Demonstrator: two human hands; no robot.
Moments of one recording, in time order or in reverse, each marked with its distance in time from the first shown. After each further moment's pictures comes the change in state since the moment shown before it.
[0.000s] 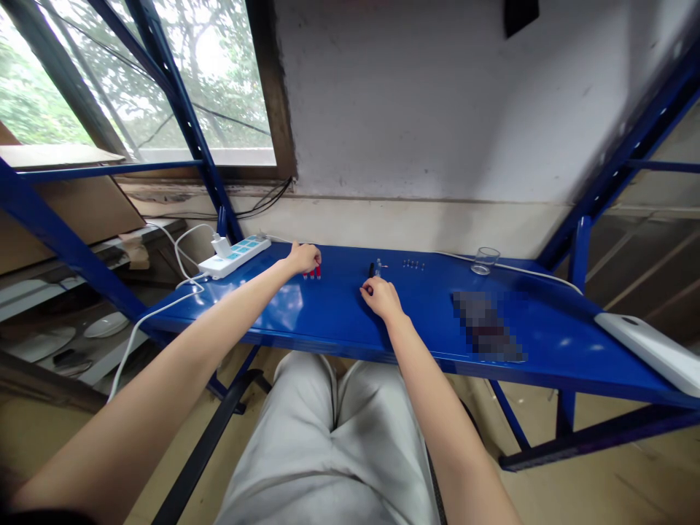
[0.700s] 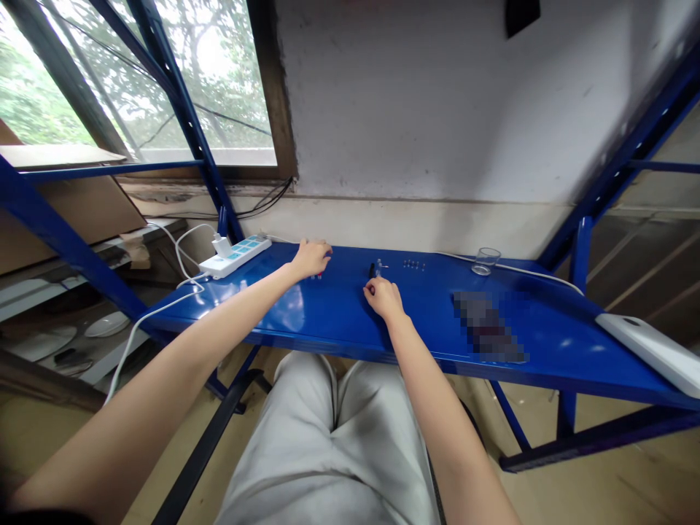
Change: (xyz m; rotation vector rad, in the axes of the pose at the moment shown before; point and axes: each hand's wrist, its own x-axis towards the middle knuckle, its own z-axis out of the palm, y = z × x) left_hand -0.008 0.019 0.004 0.013 0.253 0.136; right_hand -0.001 -0.001 -0.003 -0.077 0.007 0.067
